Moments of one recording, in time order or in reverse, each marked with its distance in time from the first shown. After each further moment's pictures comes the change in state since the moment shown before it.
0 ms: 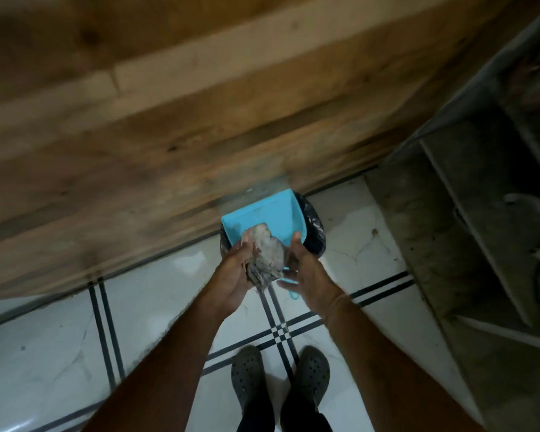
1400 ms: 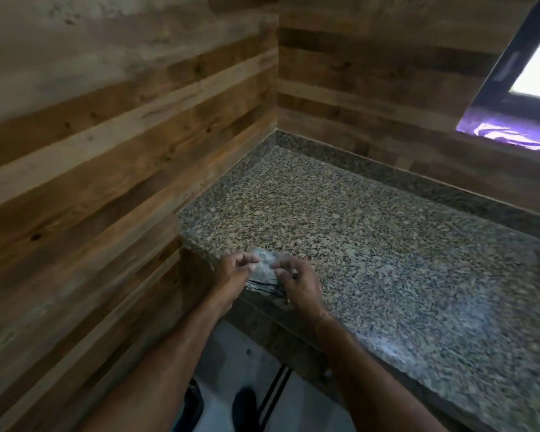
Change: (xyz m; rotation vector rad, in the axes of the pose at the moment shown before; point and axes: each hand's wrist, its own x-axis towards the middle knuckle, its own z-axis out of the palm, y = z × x) left_hand -0.263 0.129 0.590 0.996 -0.419 0.610; right_hand -0.519 -0.279 -0.264 -0.158 0.775 -0.923
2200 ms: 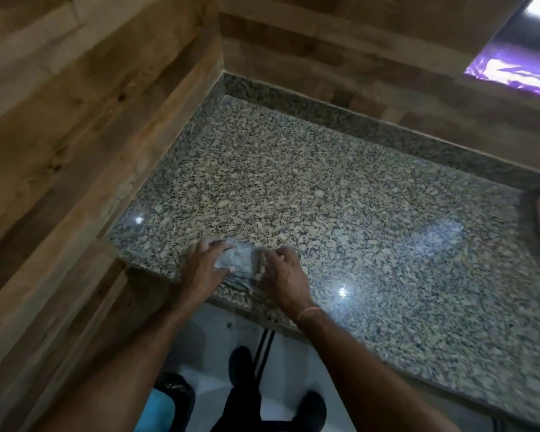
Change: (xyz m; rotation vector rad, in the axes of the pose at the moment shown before) left_hand 0.179 -0.079 -0.008 0.791 -0.249 0.229; right_hand 0.113 0.064 0.035 -0.701 -0.014 0.061
